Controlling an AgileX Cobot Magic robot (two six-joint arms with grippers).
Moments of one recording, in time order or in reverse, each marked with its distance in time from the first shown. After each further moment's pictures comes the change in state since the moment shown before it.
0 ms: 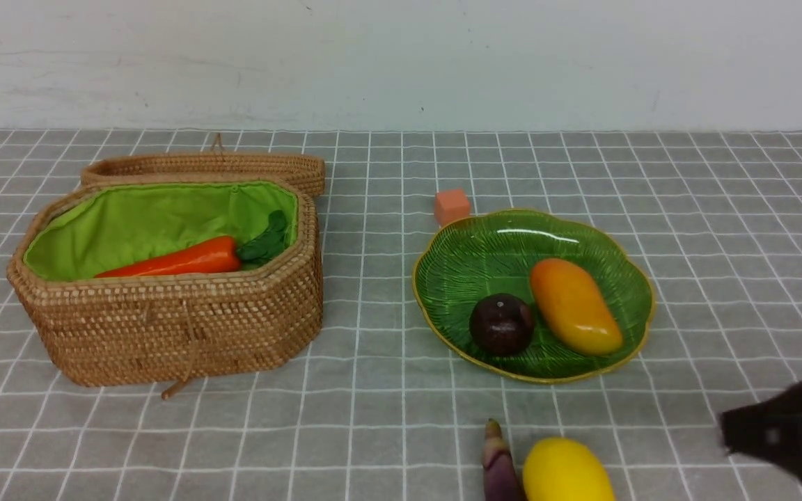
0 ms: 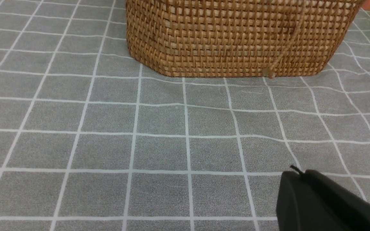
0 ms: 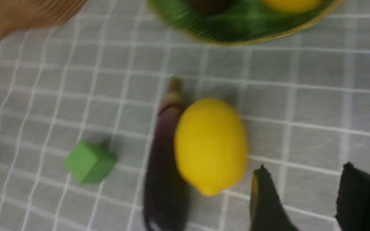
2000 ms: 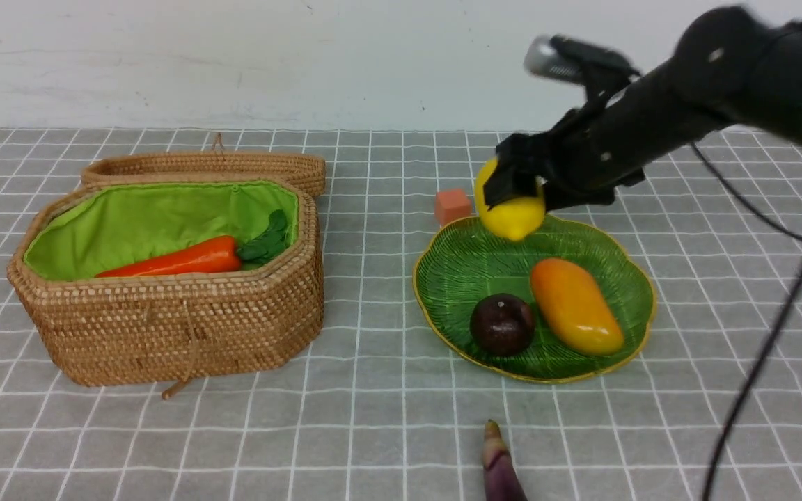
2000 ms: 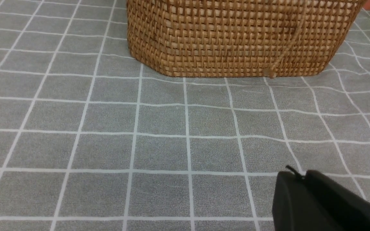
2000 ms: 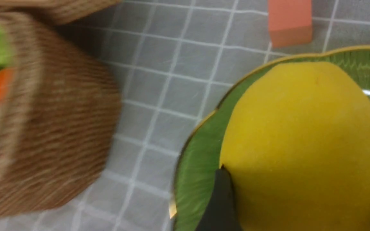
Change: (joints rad) right arm 0.096 1.062 -1.083 -0.094 0.000 0.135; left arm 0.000 0.000 0.000 0.000 0.000 0.000
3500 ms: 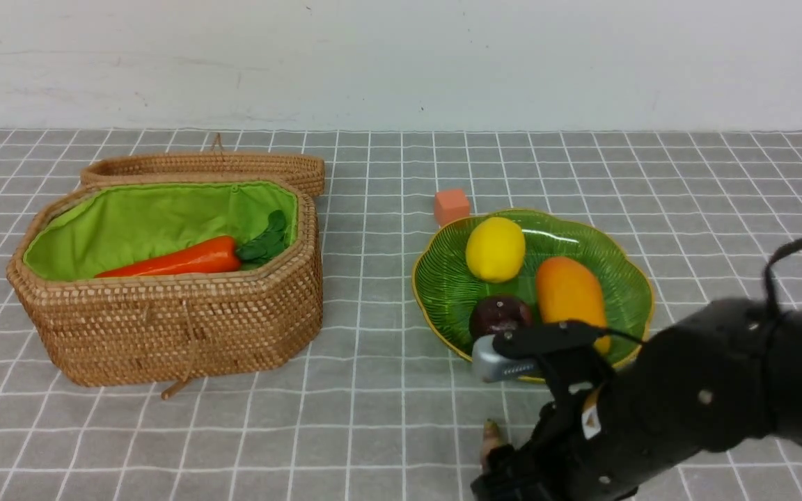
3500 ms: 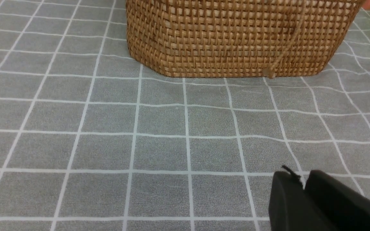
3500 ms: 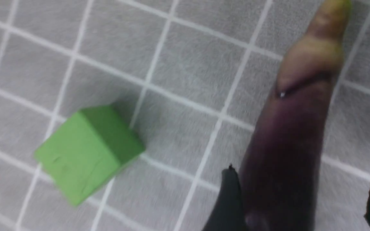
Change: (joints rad) right arm 0.419 -0.401 0.856 -0.266 -0.208 0.360; left arm 0.000 0.000 0.000 0.002 0.000 0.000
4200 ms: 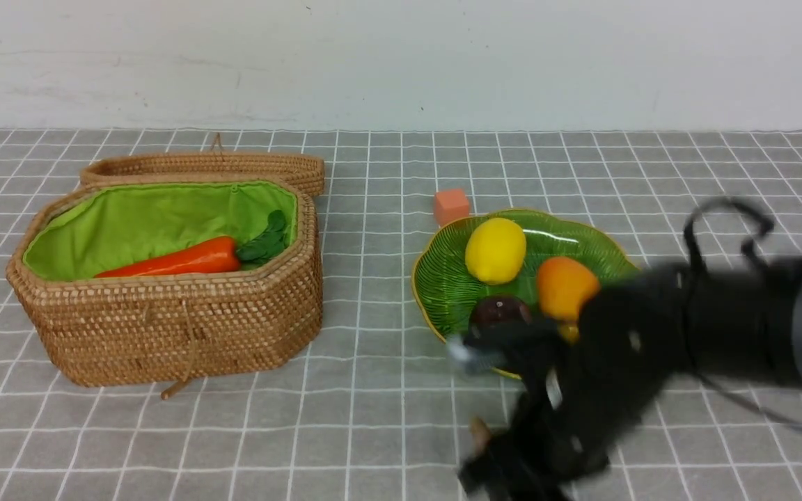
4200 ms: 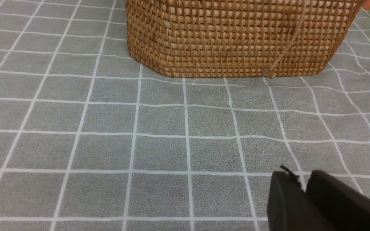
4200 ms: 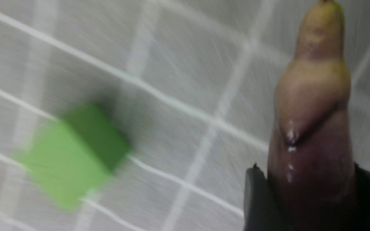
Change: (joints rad) right arm -0.021 0.103 -0.218 -0.022 0.253 -0.082; left arm 0.000 0.000 0.000 0.000 0.000 0.000
